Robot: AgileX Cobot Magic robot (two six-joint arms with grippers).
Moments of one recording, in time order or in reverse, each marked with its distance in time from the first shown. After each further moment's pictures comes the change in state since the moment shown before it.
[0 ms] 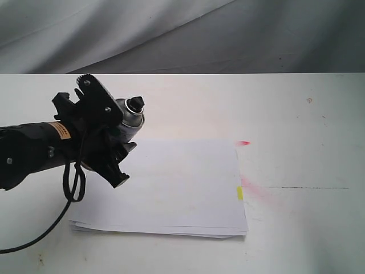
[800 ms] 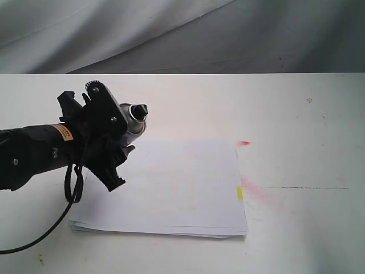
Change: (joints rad) left arm -0.002 0.031 0.000 -0.026 -0.032 0.162; right arm 0.000 0.000 0.000 0.000 0.000 0.000
